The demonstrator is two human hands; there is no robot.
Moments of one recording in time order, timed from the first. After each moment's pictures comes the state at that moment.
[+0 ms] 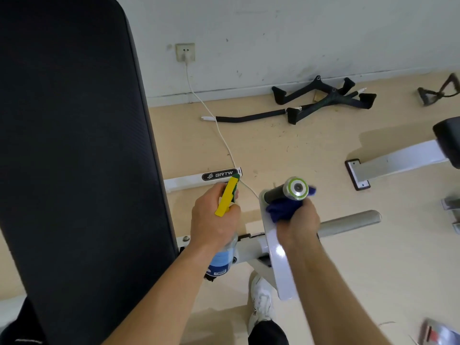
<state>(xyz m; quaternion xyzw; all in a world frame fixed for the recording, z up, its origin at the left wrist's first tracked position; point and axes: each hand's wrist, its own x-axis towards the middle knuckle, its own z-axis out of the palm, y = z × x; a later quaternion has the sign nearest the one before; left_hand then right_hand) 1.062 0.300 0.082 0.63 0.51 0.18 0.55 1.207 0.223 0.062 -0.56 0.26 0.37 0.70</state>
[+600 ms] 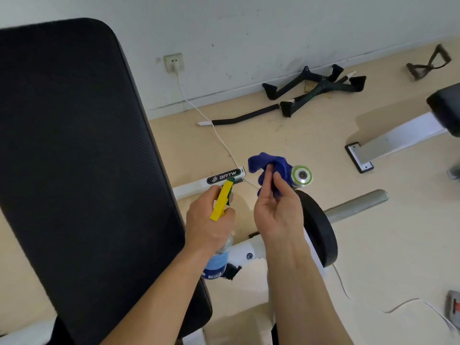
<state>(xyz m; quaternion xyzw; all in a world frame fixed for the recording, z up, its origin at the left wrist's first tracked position) 1.030 0.315 0.097 0.69 0.47 0.15 0.52 1.143 0.260 0.127 -0.23 0.37 0.34 0.84</state>
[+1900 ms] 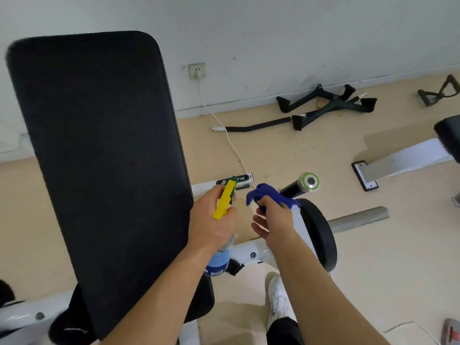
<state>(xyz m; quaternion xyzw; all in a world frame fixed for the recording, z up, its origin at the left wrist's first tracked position) 1.004 0.311 0.119 0.69 0.49 0.19 0.51 1.131 0.243 0.077 -0.70 0.19 0.44 0.52</state>
